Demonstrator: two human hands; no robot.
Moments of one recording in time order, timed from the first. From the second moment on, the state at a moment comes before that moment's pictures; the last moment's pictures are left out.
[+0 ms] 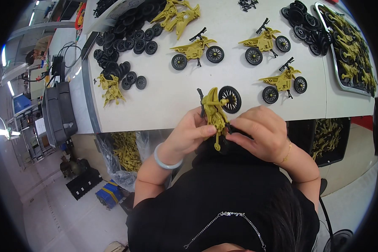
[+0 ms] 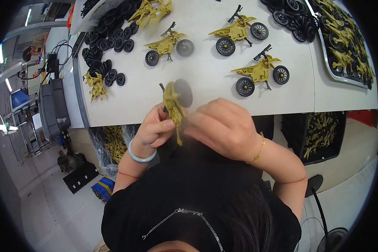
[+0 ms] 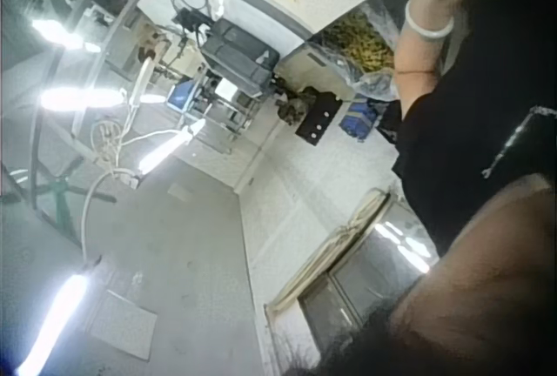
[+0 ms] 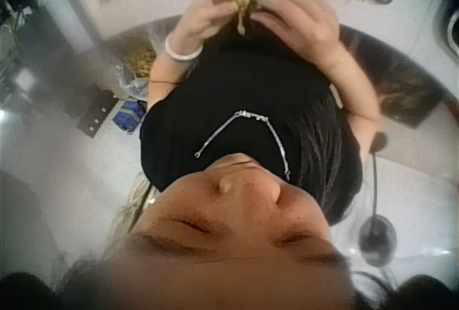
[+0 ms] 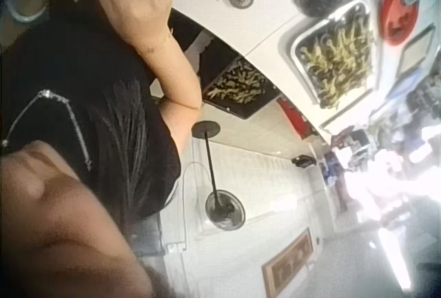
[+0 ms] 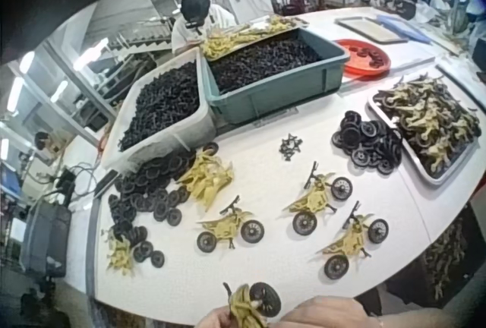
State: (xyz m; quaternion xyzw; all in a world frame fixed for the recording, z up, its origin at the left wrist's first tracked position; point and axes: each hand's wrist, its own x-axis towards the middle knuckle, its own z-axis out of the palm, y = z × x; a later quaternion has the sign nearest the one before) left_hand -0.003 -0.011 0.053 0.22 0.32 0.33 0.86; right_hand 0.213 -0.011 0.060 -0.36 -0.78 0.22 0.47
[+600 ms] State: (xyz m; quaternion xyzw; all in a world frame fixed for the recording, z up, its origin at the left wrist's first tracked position) left_hand 0.007 -0.022 0.061 0.21 0.36 0.32 0.85; right_hand 0.207 -0.017 0.049 -0.31 -0.80 0.13 0.51
